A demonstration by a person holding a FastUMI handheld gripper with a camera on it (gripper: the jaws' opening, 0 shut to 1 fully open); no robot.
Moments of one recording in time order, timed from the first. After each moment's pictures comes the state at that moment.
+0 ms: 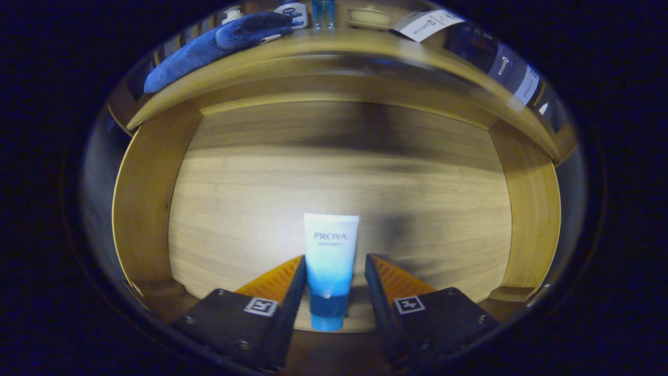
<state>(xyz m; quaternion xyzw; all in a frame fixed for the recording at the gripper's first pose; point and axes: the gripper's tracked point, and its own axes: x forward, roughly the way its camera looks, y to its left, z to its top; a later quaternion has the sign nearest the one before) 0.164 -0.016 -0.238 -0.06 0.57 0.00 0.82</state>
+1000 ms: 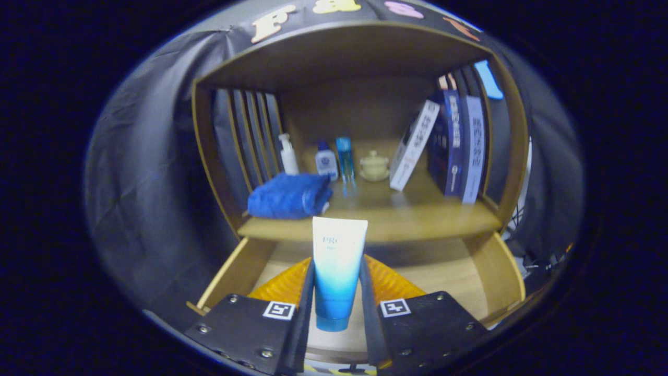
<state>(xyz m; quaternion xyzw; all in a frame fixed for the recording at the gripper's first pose) 0.178 0.008 -0.006 0.04 0.18 0.09 0.98</state>
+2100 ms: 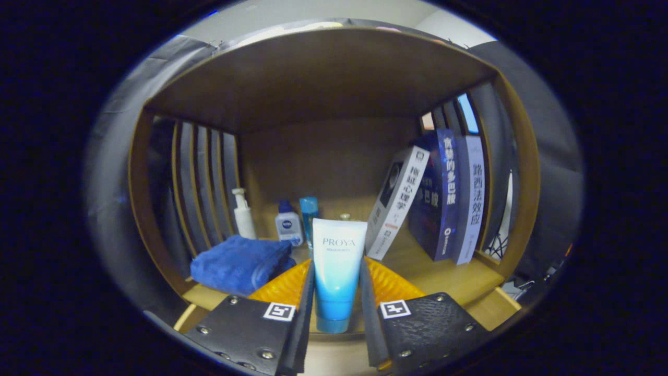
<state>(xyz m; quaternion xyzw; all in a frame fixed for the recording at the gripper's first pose) 0.325 -0.023 -0.035 0.02 0.10 -0.02 0.99</state>
